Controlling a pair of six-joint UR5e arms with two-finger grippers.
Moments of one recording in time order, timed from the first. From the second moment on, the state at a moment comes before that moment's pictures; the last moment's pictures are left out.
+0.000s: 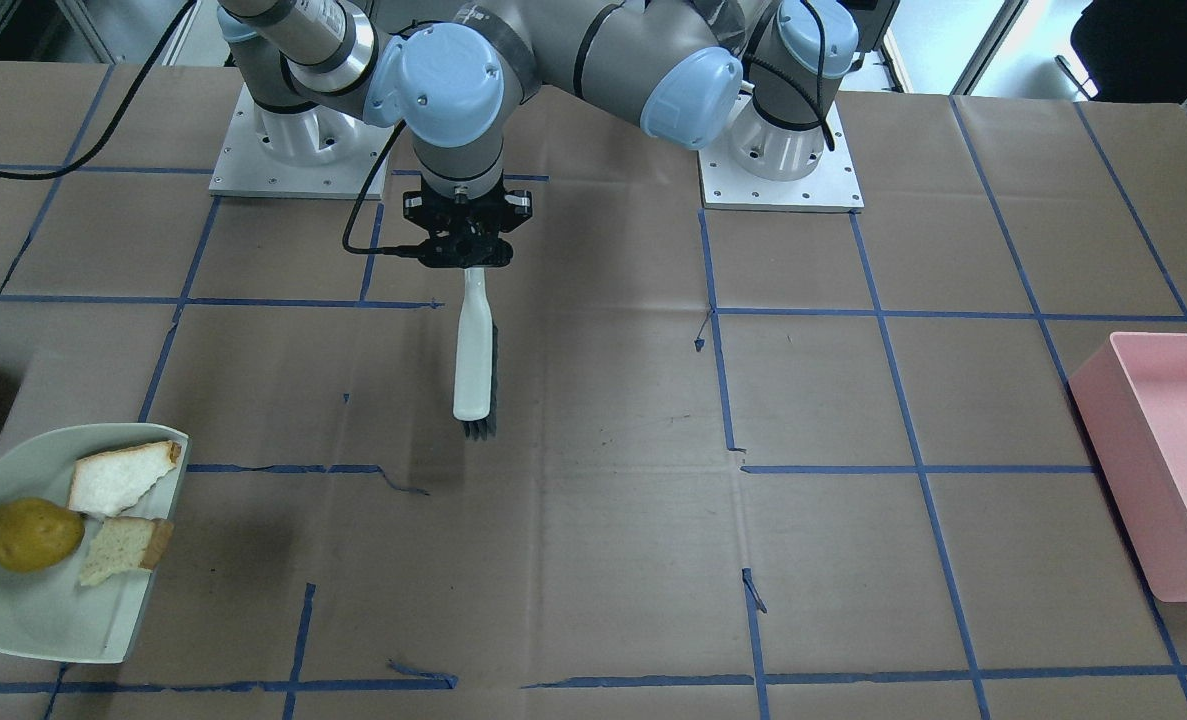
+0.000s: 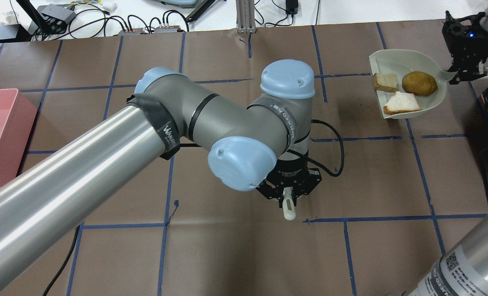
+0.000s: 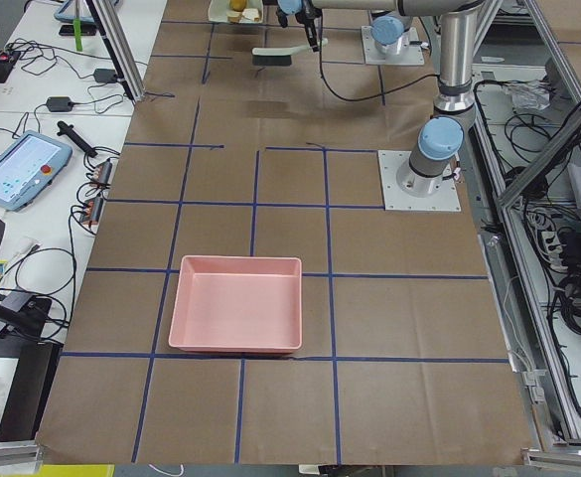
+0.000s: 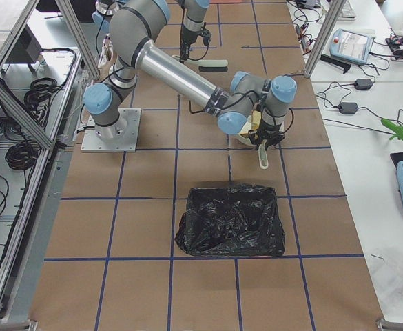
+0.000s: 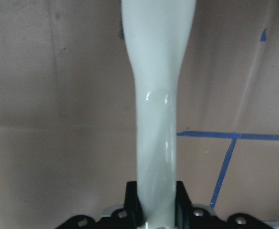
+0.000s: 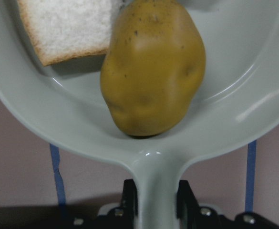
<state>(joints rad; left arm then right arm) -2.17 -1.82 -1.69 -1.46 1.35 -0.63 1.12 -1.07 1.36 -1.86 -1.62 -1.97</state>
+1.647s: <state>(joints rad) -2.25 -1.60 -2.18 -1.19 1.29 -0.72 0.93 -1.24 1.34 -1.75 -1.75 -2.24</state>
